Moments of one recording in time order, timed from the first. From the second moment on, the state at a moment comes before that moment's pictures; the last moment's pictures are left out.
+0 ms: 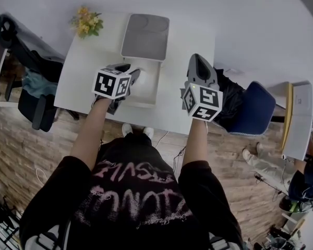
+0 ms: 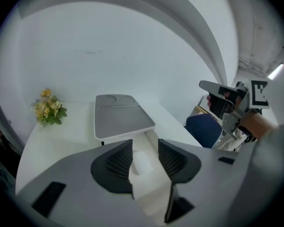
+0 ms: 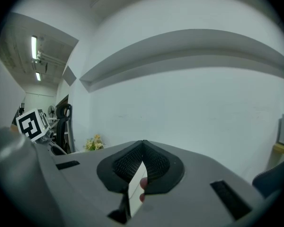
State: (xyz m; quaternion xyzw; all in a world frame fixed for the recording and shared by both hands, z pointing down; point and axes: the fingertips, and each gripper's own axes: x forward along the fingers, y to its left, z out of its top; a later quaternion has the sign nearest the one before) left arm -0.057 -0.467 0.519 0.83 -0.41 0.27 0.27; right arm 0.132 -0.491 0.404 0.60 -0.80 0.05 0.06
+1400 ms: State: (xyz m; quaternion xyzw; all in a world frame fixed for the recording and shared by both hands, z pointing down) left arm -0.032 -0.463 0.641 0.72 -0.38 0.44 0.37; right arm 0.172 -0.517 0.476 0.59 -0.79 0.10 0.10
